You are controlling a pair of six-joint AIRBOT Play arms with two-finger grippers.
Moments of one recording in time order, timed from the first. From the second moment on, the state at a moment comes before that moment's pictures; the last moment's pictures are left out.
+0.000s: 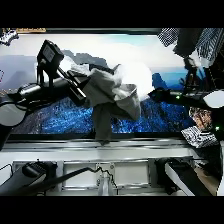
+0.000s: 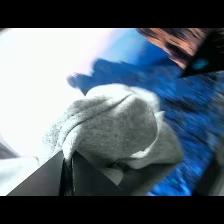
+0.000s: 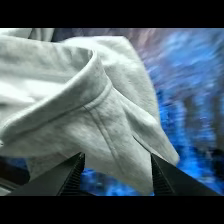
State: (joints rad) left arm -0.51 -0.82 1.03 1.07 -0.67 -0.94; right arm -0.01 -0.85 0.90 -0.95 1.10 1.38
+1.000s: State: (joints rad) left arm -0.51 -0.80 0.97 1.04 -0.75 -1.03; right arm 0.19 -1.01 0.91 -0.83 0.99 1.94
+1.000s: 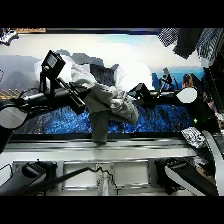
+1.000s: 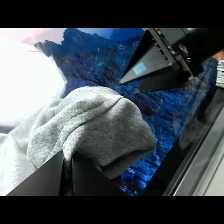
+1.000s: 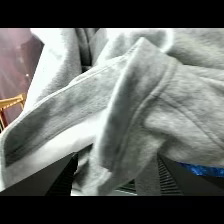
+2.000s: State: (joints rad) left arm -0.52 -0.79 0.98 0.98 -0.59 -1.03; right arm 0.30 -1.09 1.12 -0.95 0.86 1.60
